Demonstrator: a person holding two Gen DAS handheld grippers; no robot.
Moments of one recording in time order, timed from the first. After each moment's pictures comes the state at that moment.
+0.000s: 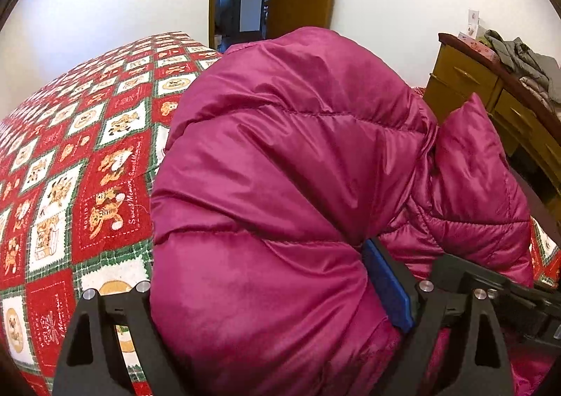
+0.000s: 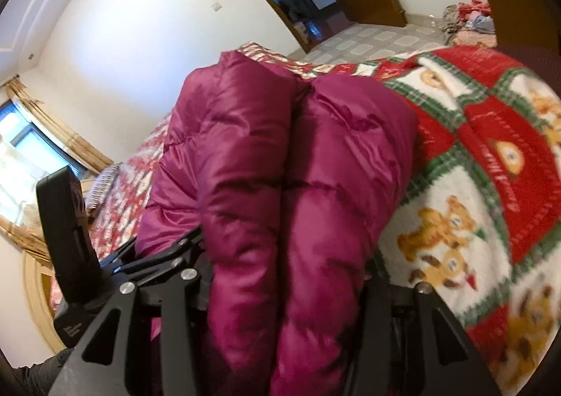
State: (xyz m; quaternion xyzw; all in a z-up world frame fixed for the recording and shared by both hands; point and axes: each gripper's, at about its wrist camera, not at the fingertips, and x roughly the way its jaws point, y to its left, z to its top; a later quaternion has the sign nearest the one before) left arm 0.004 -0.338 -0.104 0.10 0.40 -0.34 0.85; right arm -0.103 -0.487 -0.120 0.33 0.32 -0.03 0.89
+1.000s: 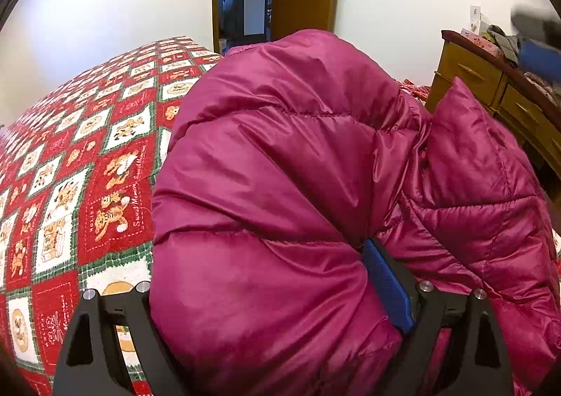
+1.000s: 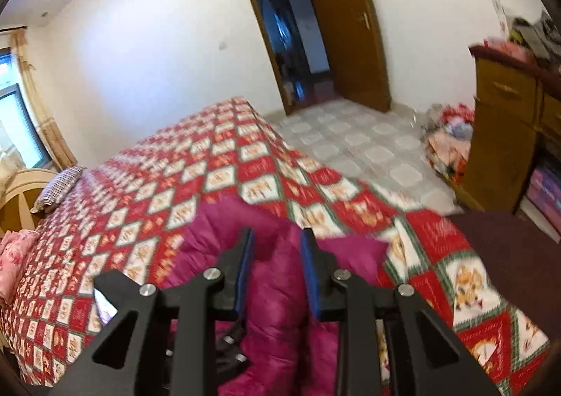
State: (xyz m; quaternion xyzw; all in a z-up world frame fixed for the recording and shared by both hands) left arm -0.001 -0.343 -0.104 0.11 0.39 -0.32 0.86; right arm -0.091 -0.477 0.006 0.19 0.25 -0.12 0.94
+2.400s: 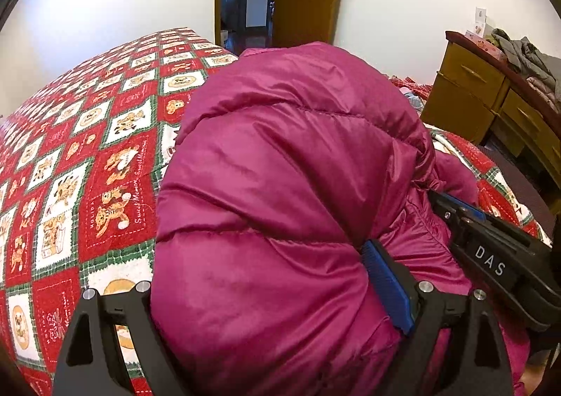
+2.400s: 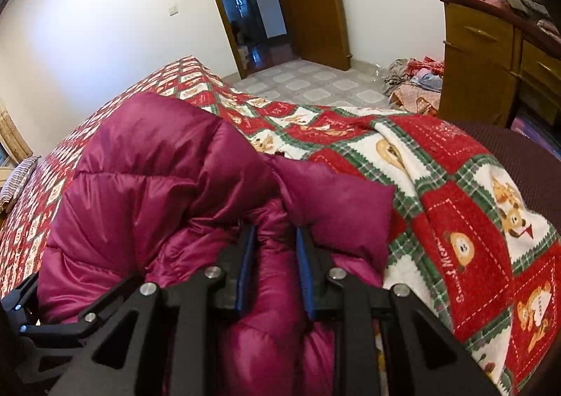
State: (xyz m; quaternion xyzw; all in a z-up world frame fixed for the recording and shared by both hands) left arm 0.010 -0.341 -0.101 0.10 0.41 -0.32 0.85; right arm -0.055 -0.491 -0.116 0.21 0.33 -0.20 0.90
